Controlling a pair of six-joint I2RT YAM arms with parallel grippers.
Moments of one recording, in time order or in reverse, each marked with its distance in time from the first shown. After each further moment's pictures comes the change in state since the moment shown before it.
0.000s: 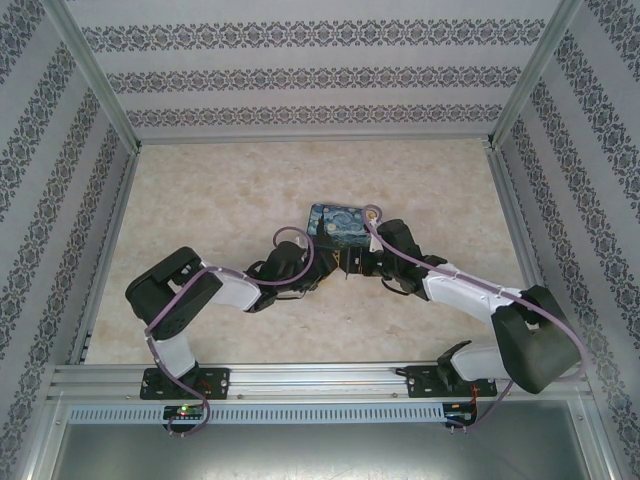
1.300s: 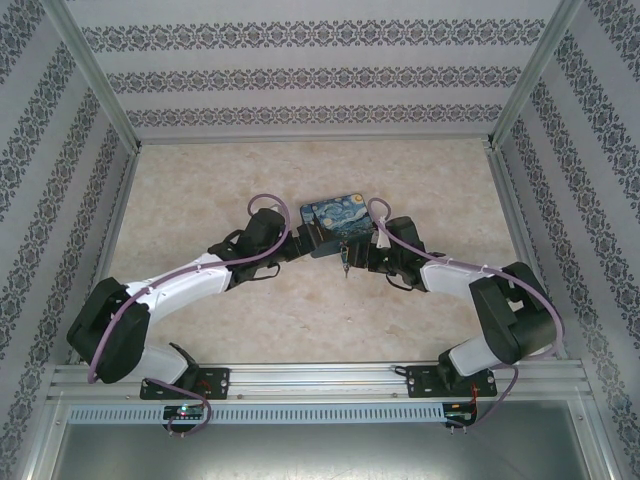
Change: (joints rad) left arm 0.124 -0.335 0.214 -0.741 -0.159 0.384; right arm -0.114 0.154 -0.019 0.145 -0.090 -0.009
